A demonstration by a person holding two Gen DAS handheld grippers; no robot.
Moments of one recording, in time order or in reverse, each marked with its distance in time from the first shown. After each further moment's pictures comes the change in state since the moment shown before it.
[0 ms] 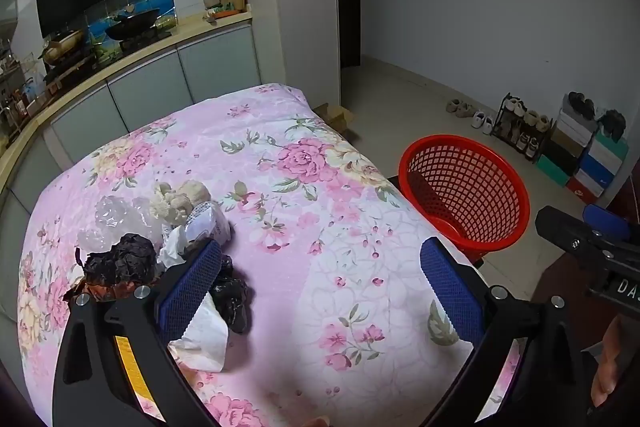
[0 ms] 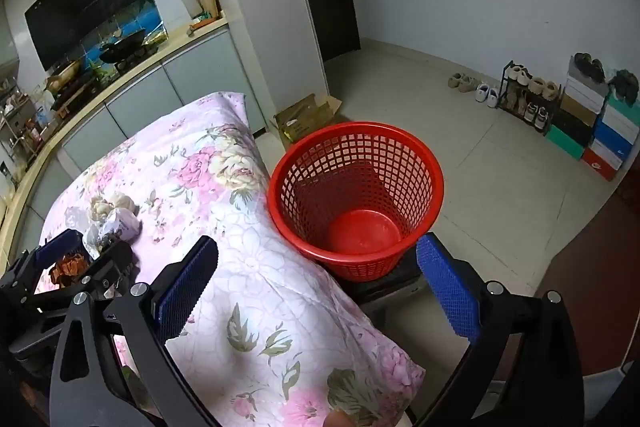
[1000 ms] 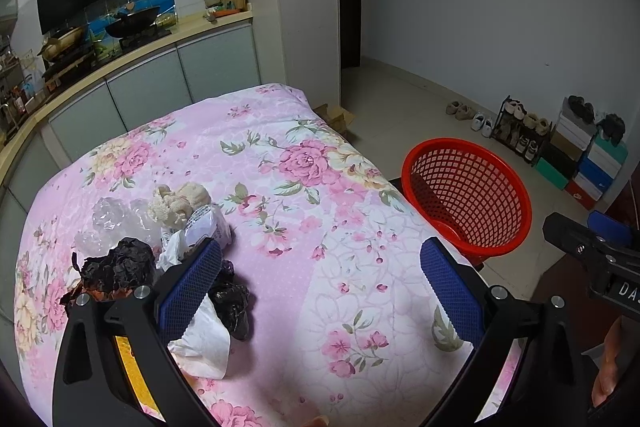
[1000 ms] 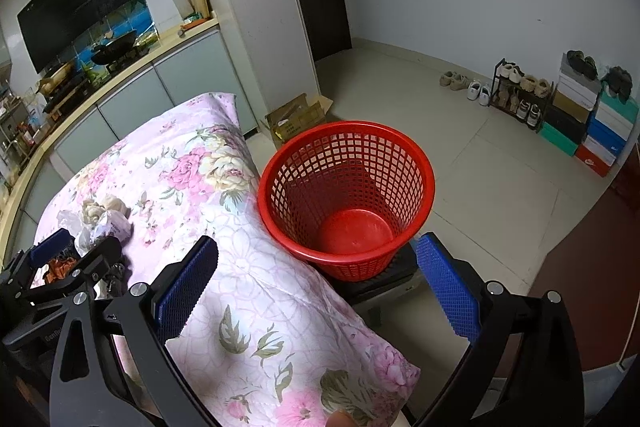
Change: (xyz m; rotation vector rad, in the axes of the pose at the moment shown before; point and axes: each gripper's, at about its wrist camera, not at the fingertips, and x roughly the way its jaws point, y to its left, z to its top) left arm 0.006 0.002 0.002 0.002 -0.002 -0.003; right arm 0.003 -0.004 -0.001 0.010 -0.002 -0.026
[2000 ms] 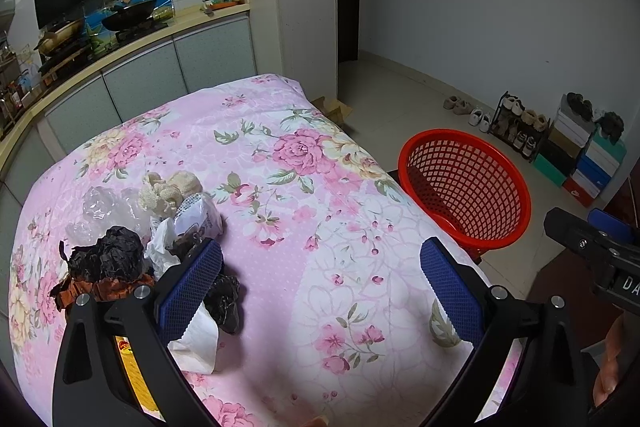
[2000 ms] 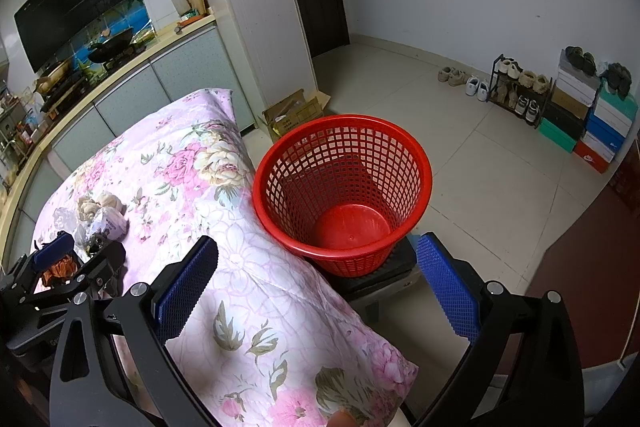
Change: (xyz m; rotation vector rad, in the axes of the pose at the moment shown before) left arm 0.009 -0.002 -0.006 -0.010 0.019 -0.012; right arm 0.005 0.000 -0.001 0.003 0.013 -0.008
